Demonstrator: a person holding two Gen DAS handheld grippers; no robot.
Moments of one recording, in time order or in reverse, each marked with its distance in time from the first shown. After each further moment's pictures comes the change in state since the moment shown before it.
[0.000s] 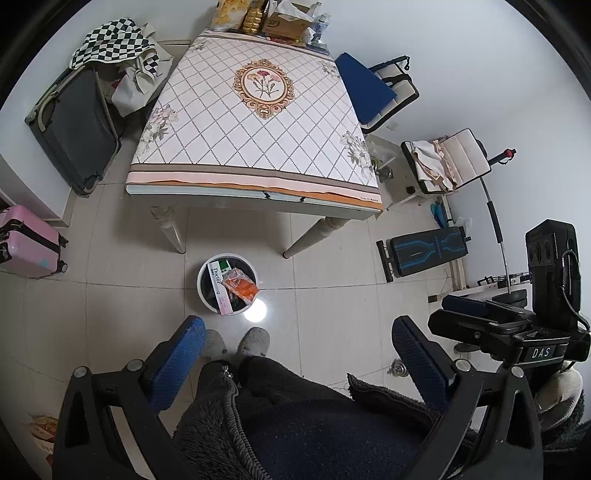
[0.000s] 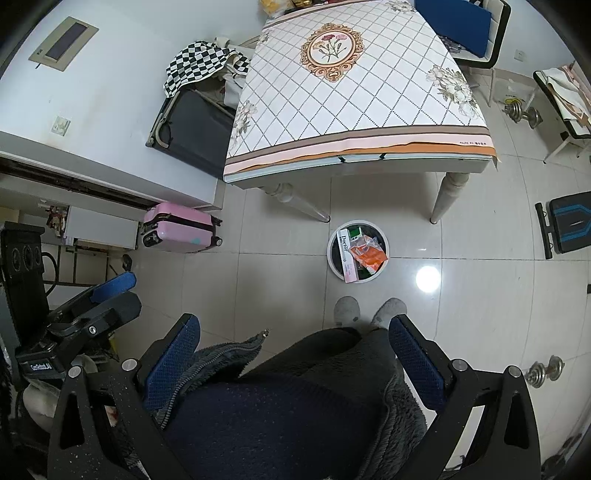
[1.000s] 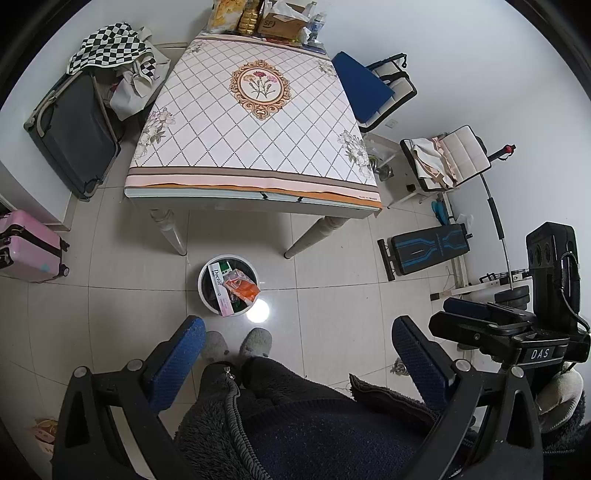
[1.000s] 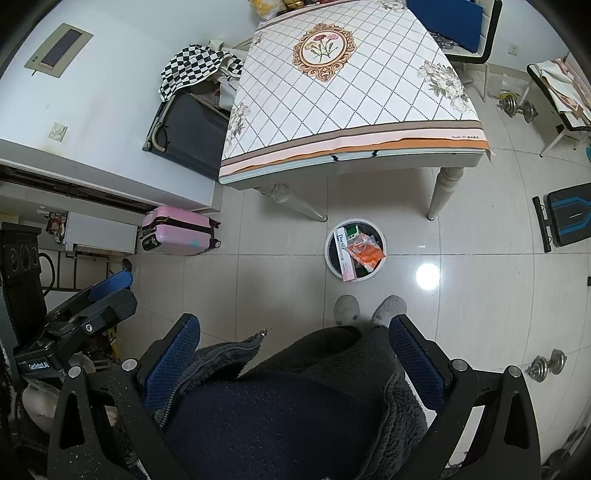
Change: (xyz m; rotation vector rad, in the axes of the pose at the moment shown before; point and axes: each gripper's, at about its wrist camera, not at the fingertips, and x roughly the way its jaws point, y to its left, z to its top) left arm 0.001 -0.003 0.003 0.010 0.001 0.005; right arm -0.005 -0.009 -0.006 0.018 -0.002 -0.002
